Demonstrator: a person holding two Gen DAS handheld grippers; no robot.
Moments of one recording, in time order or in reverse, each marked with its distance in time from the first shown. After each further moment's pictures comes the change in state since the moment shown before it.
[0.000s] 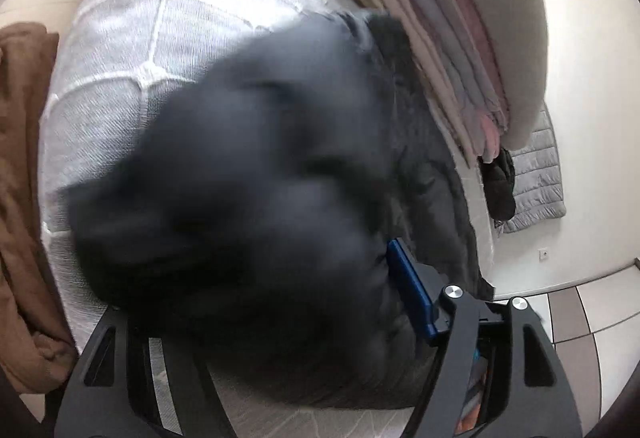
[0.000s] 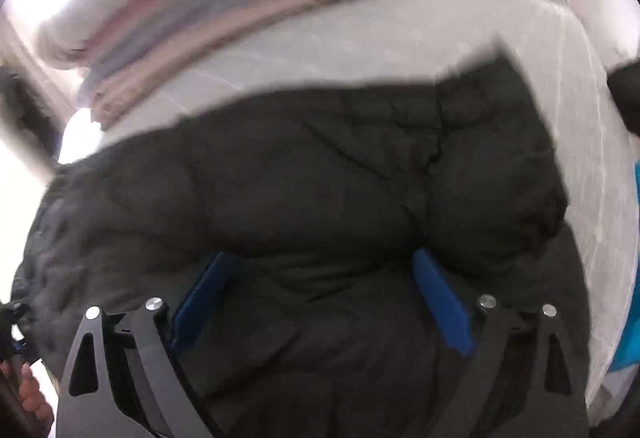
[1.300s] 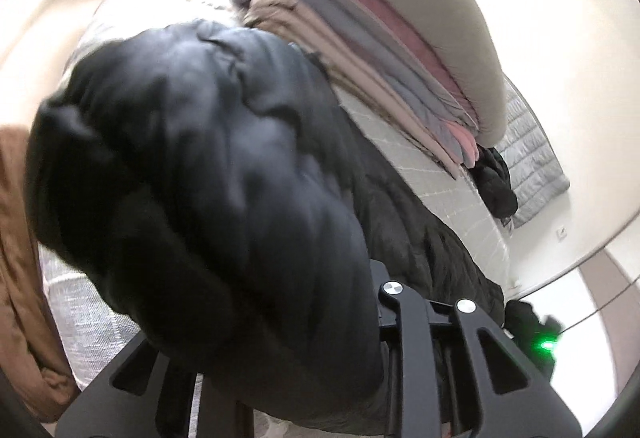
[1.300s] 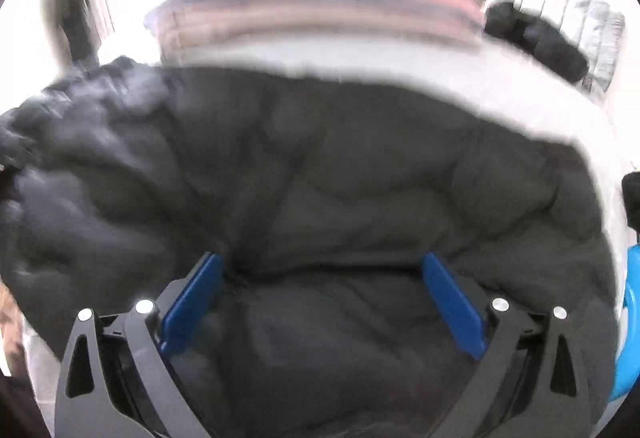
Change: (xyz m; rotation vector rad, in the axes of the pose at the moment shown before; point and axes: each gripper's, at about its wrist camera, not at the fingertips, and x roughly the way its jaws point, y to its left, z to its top) left arm -0.029 -0.073 -0.044 0.280 -0.240 0.015; right arm -0.006 0.129 -0.049 -0.328 -0.090 -0.045
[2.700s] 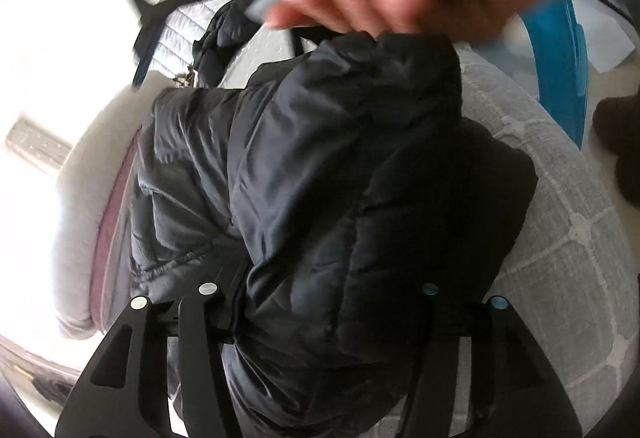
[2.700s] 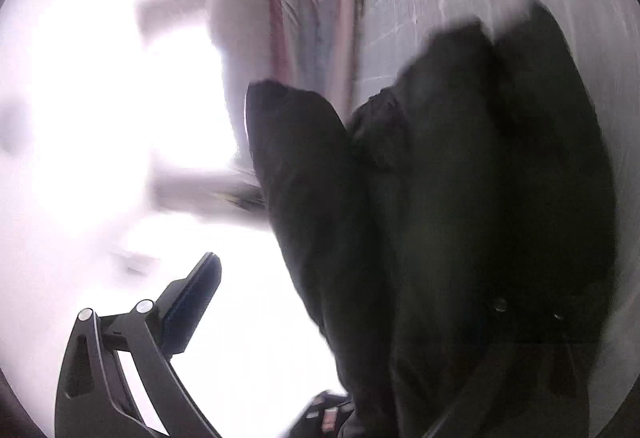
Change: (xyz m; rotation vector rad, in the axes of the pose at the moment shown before) left arm 0.100 -0.337 -0.347 1.777 0.066 0.207; right arm 0.034 -0.354 0.002 0.958 0.175 1.096
